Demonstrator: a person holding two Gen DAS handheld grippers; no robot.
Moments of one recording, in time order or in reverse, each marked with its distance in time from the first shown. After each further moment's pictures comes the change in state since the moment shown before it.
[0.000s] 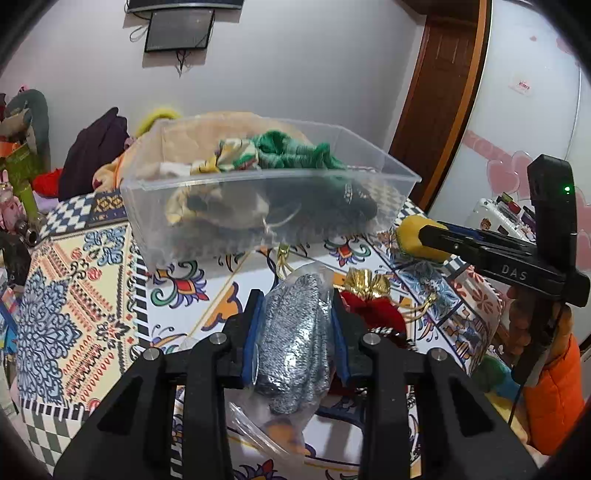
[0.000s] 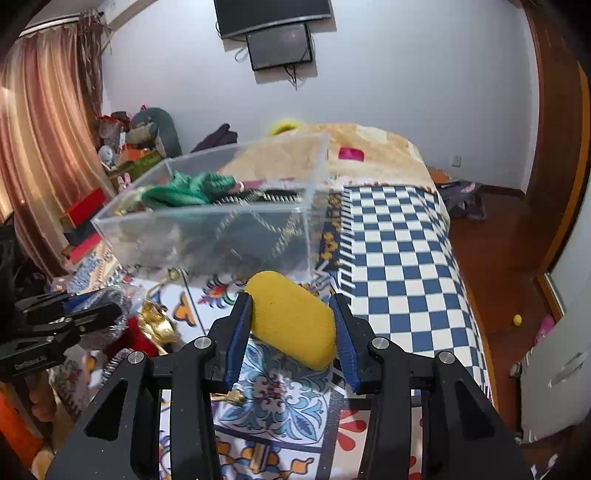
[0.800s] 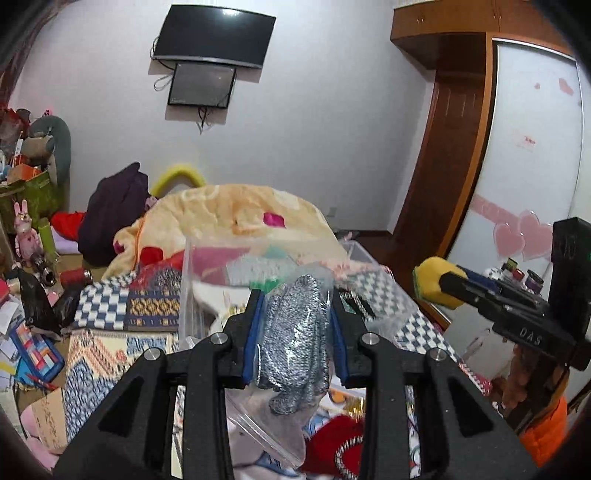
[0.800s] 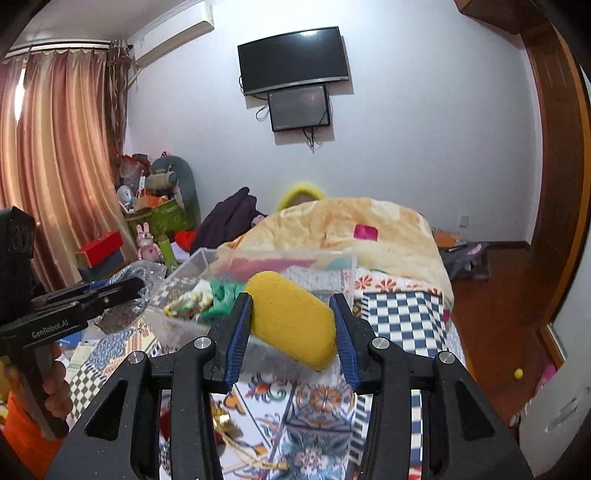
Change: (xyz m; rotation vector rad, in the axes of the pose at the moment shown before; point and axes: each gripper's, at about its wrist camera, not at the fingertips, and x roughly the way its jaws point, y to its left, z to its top) left arm -0.047 0.008 0.087 -0.047 -0.235 0.051; right arm -0.033 0.031 0.061 -0.058 -0.223 0.027
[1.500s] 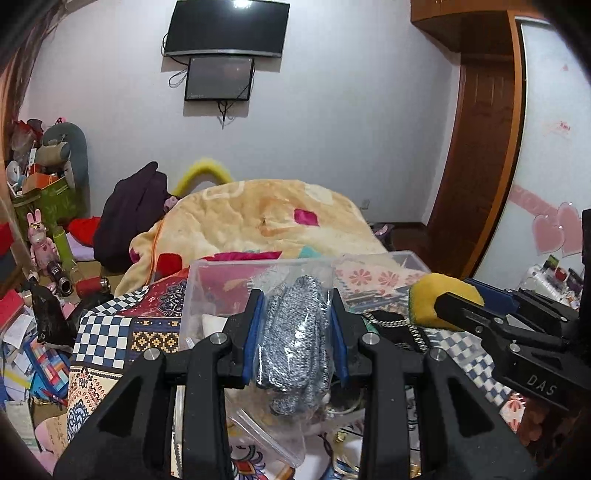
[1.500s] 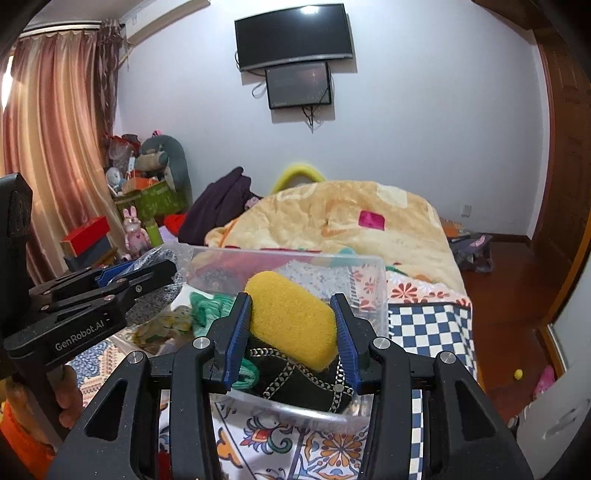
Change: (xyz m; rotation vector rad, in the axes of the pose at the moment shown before) left arm 0.081 0.010 0.017 0.027 0.052 0.142; right arm 0.068 0.008 0.009 -0.009 0.098 -0.023
